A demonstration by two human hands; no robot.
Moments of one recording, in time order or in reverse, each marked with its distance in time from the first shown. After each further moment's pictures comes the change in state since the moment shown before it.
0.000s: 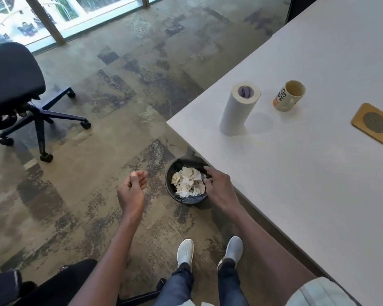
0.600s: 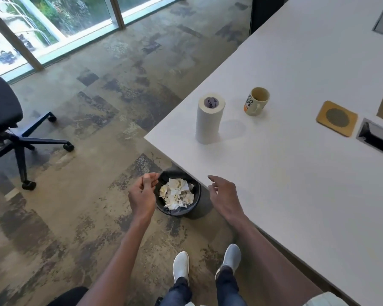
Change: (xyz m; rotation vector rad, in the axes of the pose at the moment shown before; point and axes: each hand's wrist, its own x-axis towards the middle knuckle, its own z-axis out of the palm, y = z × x) left_hand -0.032 0.019 0.073 0.112 -0.171 0.135; right_hand -0.021 0.045 -0.050 0.088 0.162 0.078
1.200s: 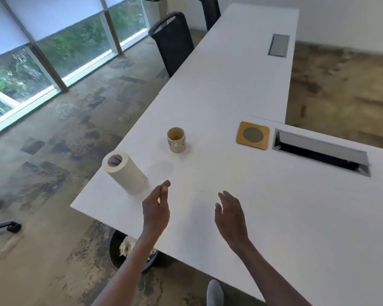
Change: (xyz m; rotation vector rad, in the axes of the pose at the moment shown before) left_hand -0.076 0.091 0.249 0.280 -0.387 0.396; right_hand 0.011 0.142 -0.185 -0.173 0.397 0.133
